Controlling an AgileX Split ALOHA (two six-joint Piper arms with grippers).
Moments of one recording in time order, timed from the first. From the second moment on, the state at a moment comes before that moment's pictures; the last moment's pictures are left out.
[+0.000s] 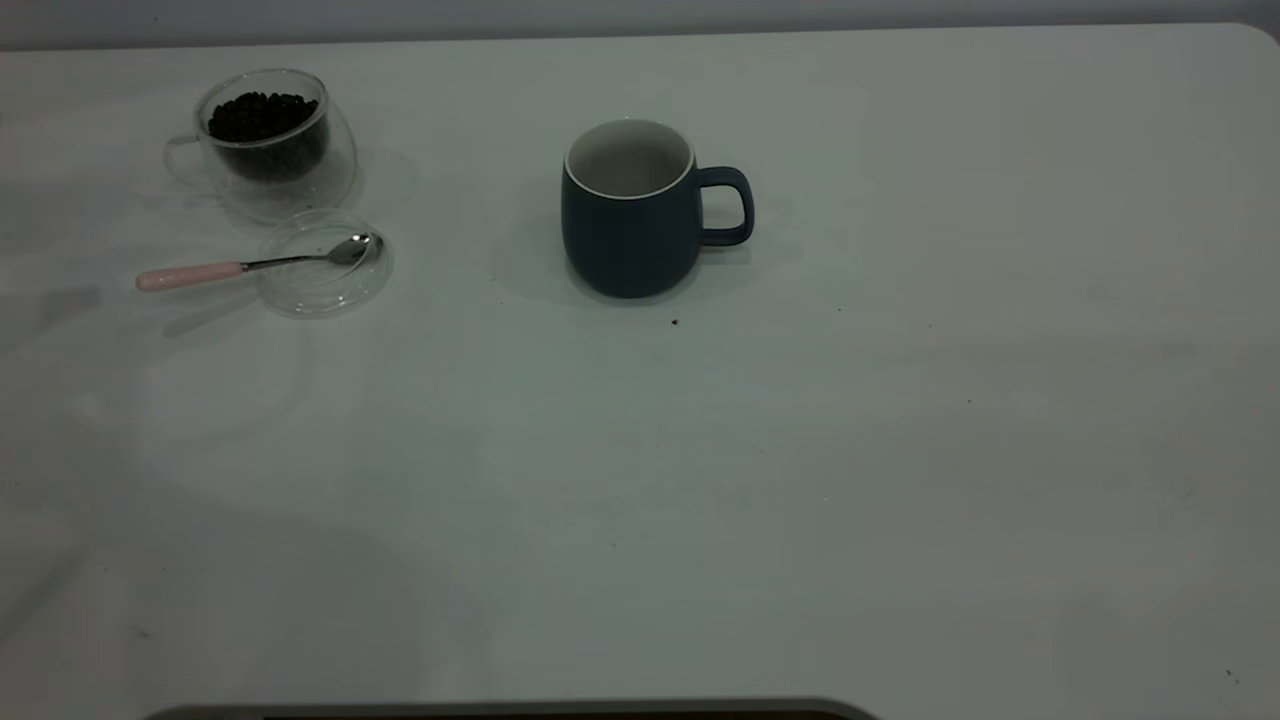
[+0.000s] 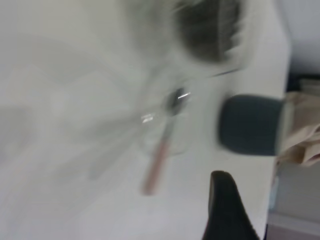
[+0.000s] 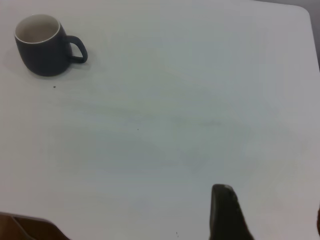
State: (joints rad) left arm 0.63 2.34 -1.40 -1.19 1.13 0.99; right arm 0.13 -0.01 -0.48 0.01 1.13 -0.02
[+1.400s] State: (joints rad) left arm 0.19 0.59 -0.69 -0.19 1.08 0.24; right arm 0.13 -0.01 -0.48 0.01 1.13 -0.02
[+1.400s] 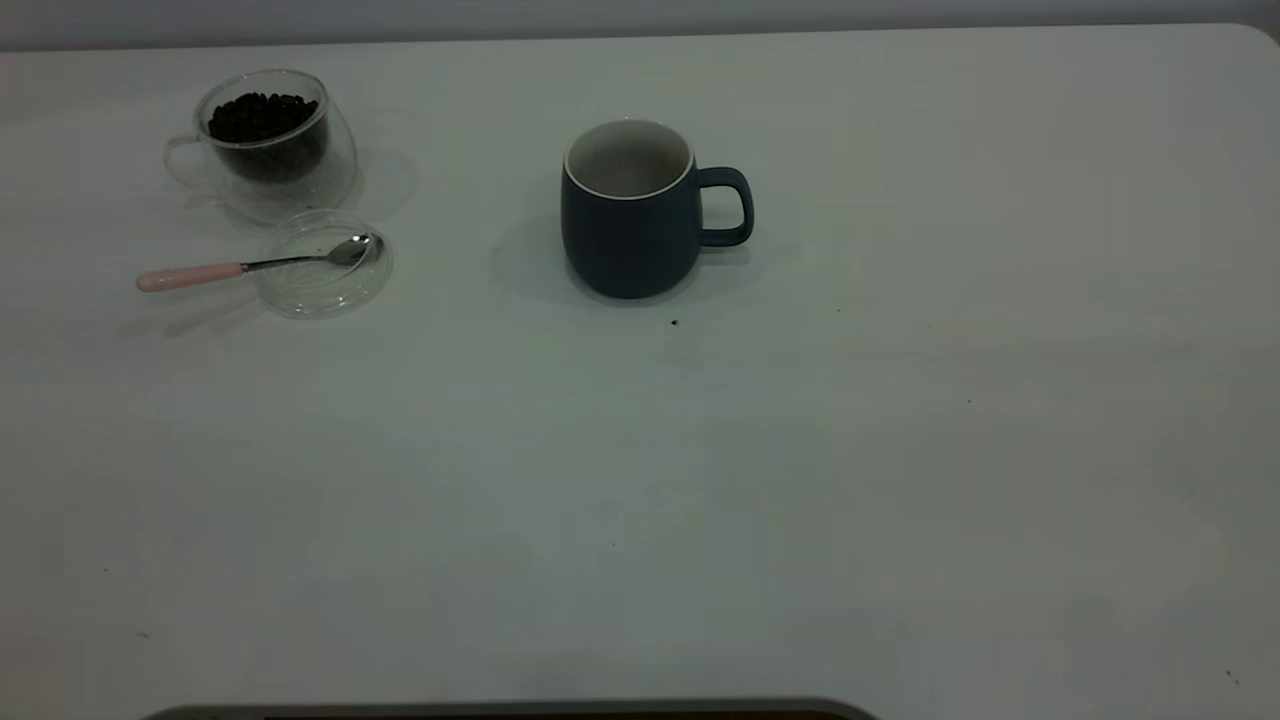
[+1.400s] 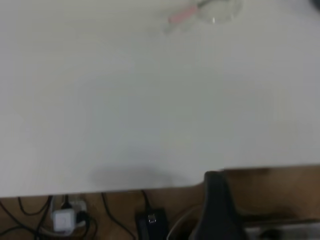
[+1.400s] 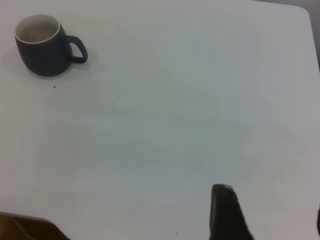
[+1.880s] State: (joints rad) left arm 0.12 0.30 -0.49 -0.15 1.12 0.21; right arm 0.13 -0.01 -0.48 0.01 1.13 -0.02
